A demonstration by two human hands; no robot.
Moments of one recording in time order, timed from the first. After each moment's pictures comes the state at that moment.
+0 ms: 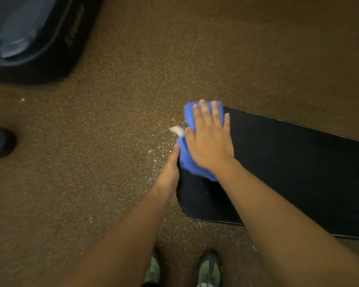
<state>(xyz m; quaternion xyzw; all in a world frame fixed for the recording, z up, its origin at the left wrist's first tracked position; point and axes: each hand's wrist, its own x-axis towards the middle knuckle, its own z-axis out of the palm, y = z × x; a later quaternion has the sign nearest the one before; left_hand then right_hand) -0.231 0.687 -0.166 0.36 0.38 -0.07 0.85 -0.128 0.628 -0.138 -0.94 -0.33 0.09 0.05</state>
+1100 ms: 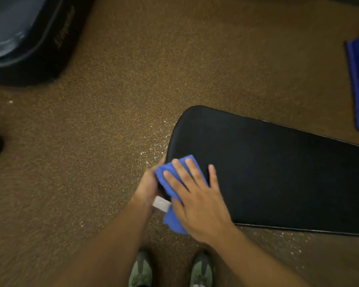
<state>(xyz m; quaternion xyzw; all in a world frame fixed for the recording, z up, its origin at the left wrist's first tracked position) -0.249 0.689 -0.157 0.14 0.38 -0.12 0.91 -0.230 0.548 -0.135 -0.87 -0.47 0.11 0.04</state>
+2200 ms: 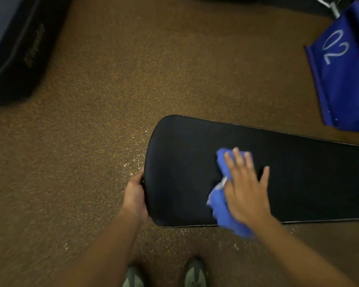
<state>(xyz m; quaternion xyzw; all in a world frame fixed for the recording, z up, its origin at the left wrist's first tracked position) -0.240 0.677 -0.161 0.29 0.49 -0.07 0.82 -0.149 0.447 -0.129 -0.97 -0.22 0.12 -0.01</state>
